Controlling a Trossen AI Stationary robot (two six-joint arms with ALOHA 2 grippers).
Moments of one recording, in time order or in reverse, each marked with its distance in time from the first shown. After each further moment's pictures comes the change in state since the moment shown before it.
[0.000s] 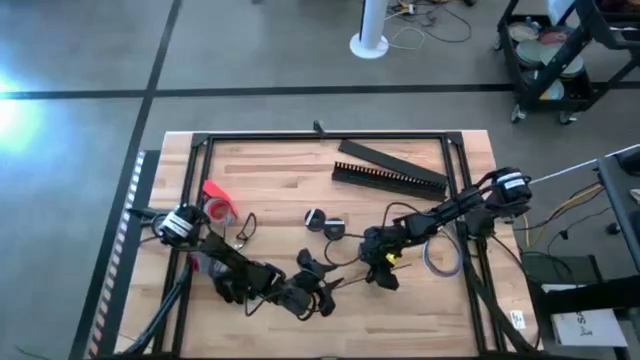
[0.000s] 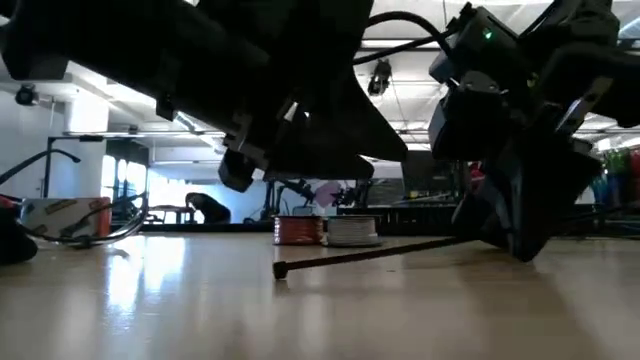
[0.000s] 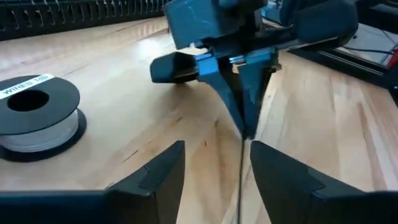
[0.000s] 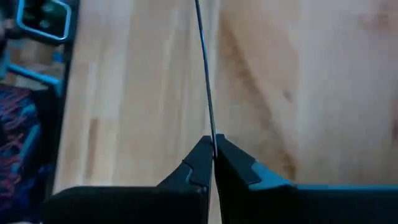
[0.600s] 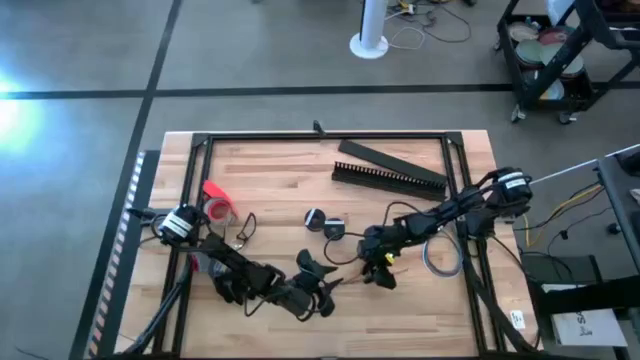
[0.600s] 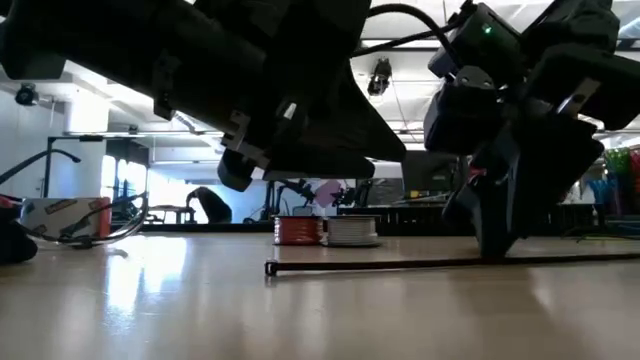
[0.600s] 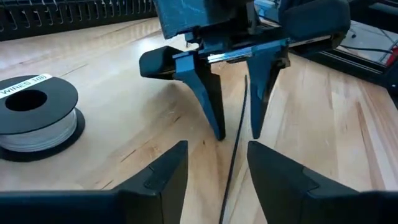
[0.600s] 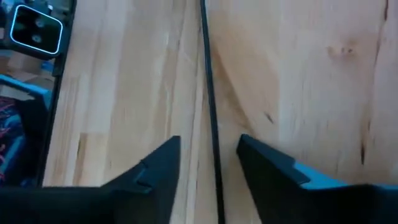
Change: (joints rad) left arm 0.001 0.000 0.000 0.000 -0.002 0.001; right arm -0.001 -0.025 -0.002 0.025 0.046 -0.051
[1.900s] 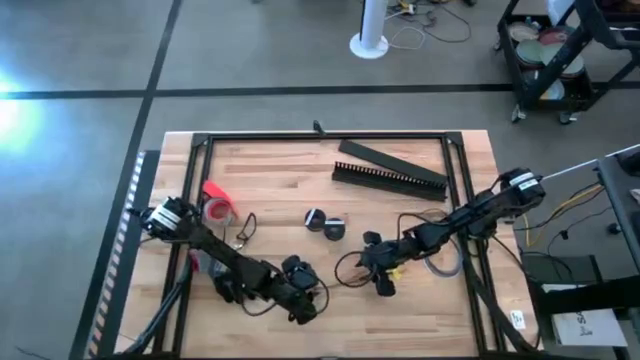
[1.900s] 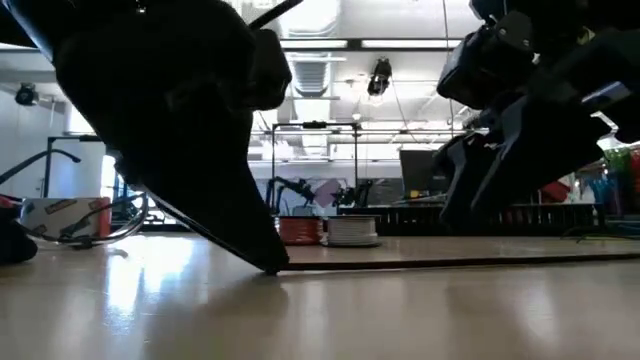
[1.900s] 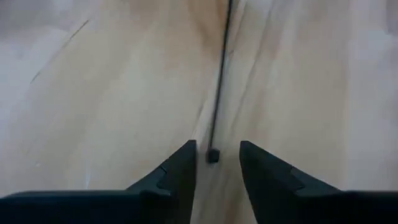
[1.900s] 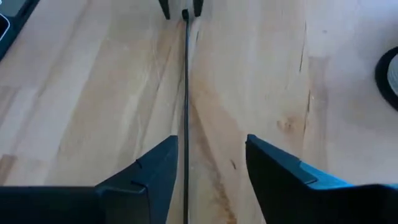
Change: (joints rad) left arm -0.003 -0.098 0.000 -0.539 0.437 -0.150; right arm 0.173 -0.071 -0.015 0.065 0.426 -0.134
